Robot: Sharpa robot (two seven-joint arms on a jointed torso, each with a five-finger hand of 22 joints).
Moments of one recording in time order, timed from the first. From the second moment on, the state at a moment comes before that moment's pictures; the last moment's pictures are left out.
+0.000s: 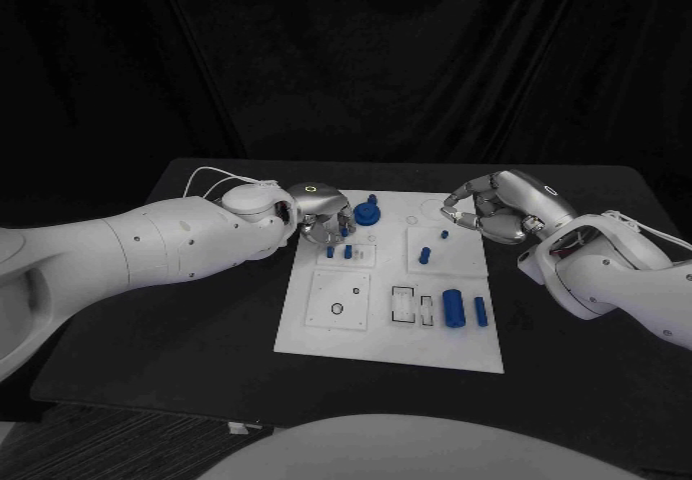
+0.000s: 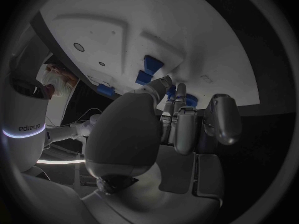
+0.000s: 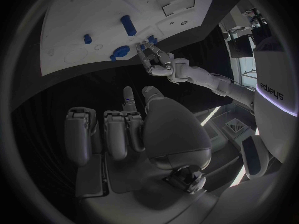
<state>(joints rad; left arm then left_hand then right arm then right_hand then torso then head) 1.24 -0.61 -0.21 1.12 -1.55 -0.23 0.22 1.47 -0.14 0.37 0.07 0.21 0.96 0.06 0.07 0.22 1.04 0.06 0.23 0.14 1.46 -0.02 1.42 1.31 0.04 1.42 0.09 1.18 1.30 1.26 -0.91 -0.21 1.61 -1.31 -0.63 0.06 1.28 0.01 0.01 0.28 0.52 0.90 0.10 0.30 0.17 1.46 0.02 1.53 1.31 1.46 -0.04 1.55 1.31 0.02 1.47 0.06 1.50 1.30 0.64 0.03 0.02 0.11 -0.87</state>
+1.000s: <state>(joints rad) 1.26 -0.77 -0.21 1.18 -1.56 -0.45 0.24 1.43 -0.15 0.35 0.09 0.15 0.83 0.01 0.07 0.17 0.92 0.07 0.25 0.15 1.44 -0.02 1.35 1.21 0.09 1.36 0.09 1.06 1.30 1.29 -0.95 -0.21 1.62 -1.31 -0.63 0.06 1.29 0.01 0.02 0.27 0.52 0.90 0.10 0.30 0.17 1.46 0.02 1.53 1.31 1.46 -0.04 1.55 1.31 0.02 1.47 0.06 1.50 1.30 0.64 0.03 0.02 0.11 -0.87</state>
